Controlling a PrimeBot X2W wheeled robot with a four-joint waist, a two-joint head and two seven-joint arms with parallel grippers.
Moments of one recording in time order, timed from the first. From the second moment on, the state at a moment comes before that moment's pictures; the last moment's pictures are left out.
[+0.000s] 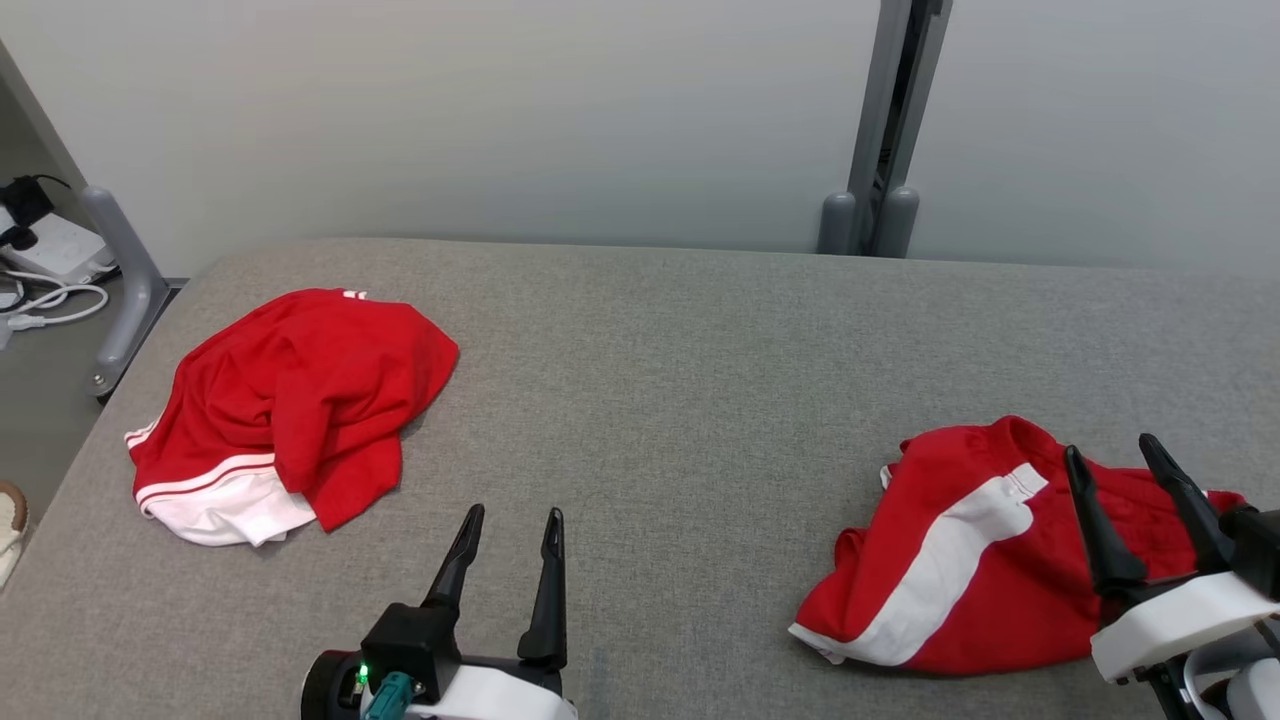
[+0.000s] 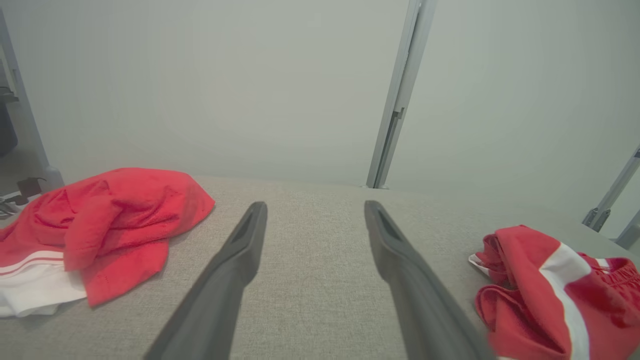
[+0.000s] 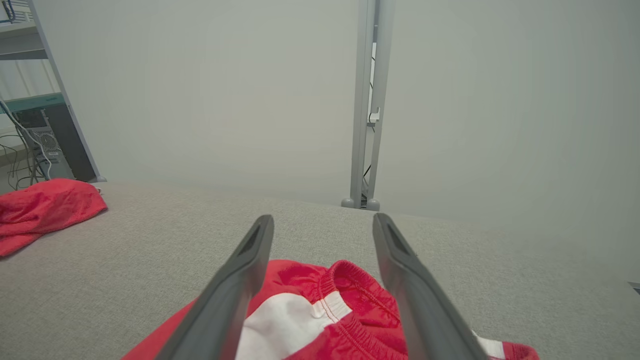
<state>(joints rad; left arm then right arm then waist) -0.03 0.05 -0.42 0.17 -0.34 0.22 -0.26 -0.15 -0.31 0.14 0.35 0.35 0.13 -0.26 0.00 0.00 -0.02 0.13</state>
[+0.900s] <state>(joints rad) -0.09 0.05 -0.54 0.18 -0.34 0.26 -0.26 -0.49 -0.49 0.66 0.85 0.72 0.13 -0.21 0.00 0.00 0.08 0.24</state>
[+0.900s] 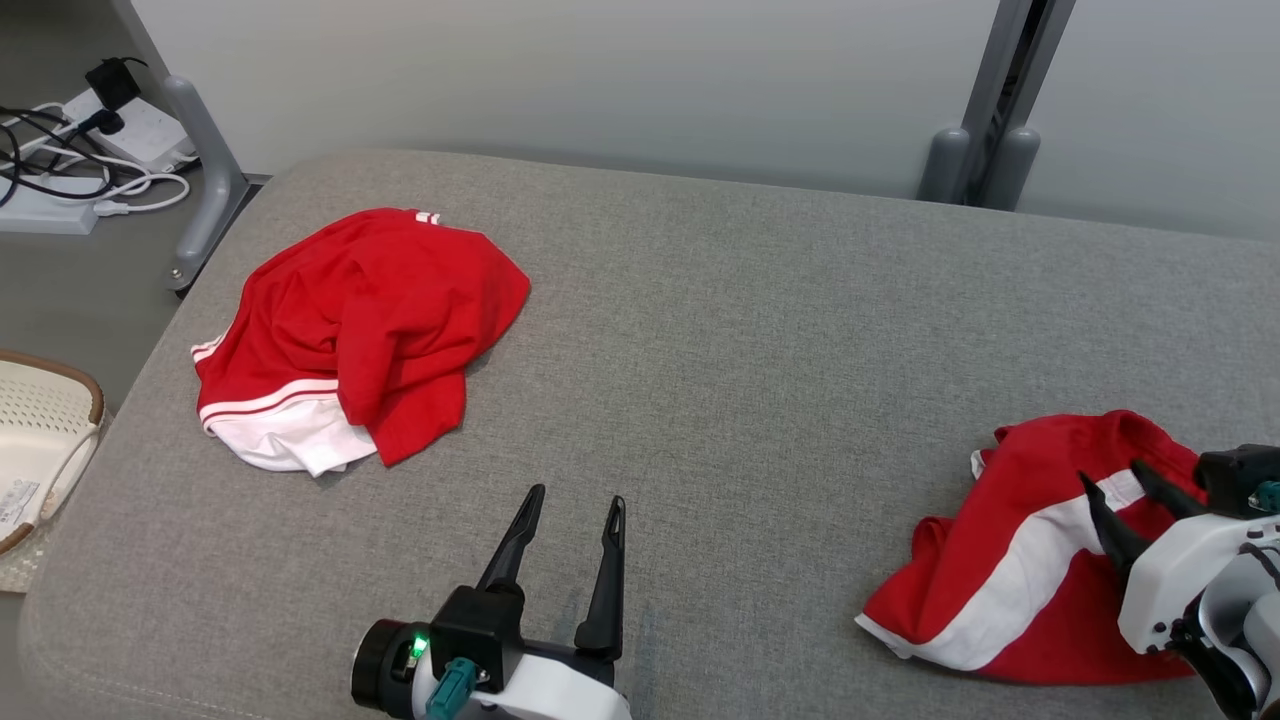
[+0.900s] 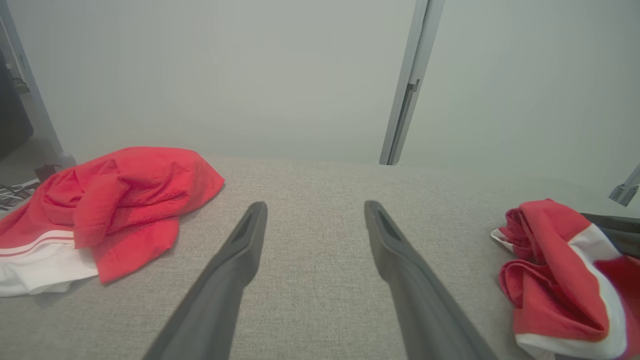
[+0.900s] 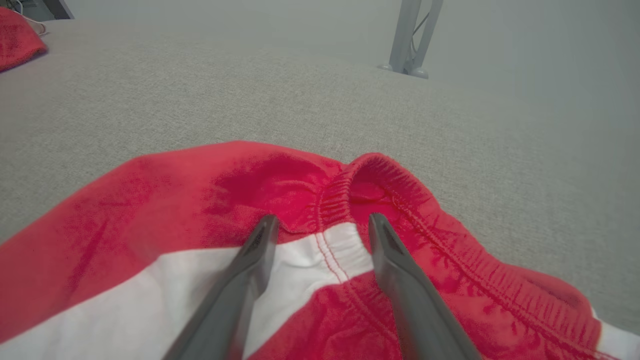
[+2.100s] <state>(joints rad) -0.06 0.05 -0.46 0.19 -0.36 0.23 -0.26 -0.52 -0.49 0.31 0.29 0.54 0.13 -0.26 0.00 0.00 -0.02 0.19</state>
